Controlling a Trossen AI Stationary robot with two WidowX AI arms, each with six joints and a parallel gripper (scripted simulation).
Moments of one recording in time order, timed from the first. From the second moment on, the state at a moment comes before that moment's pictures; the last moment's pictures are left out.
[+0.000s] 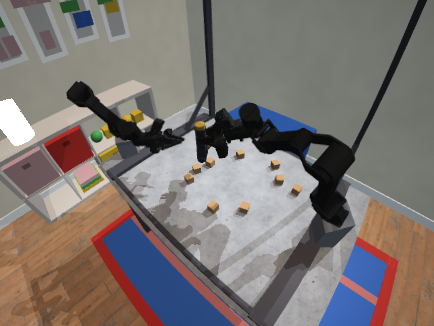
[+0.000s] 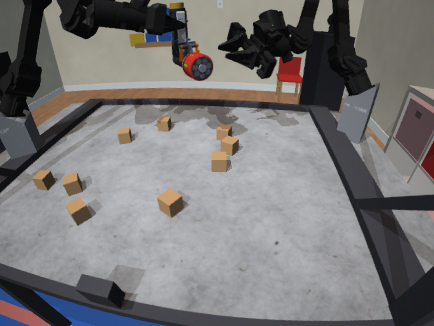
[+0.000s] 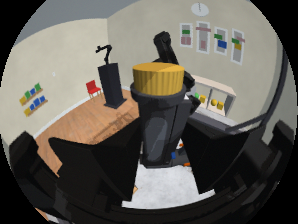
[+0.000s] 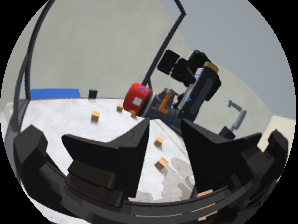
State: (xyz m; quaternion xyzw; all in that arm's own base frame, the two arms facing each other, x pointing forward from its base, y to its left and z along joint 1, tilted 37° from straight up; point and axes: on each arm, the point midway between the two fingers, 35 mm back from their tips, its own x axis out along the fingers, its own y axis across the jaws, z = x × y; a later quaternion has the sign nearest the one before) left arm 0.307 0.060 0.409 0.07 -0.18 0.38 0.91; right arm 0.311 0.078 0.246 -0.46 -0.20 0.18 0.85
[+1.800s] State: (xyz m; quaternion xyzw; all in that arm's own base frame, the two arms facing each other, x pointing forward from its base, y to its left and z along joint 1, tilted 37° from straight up) left arm 0.307 0.060 0.409 0.07 -0.18 0.38 0.91; right arm 0.343 0.092 0.268 -0.27 -0.16 0.22 0.92
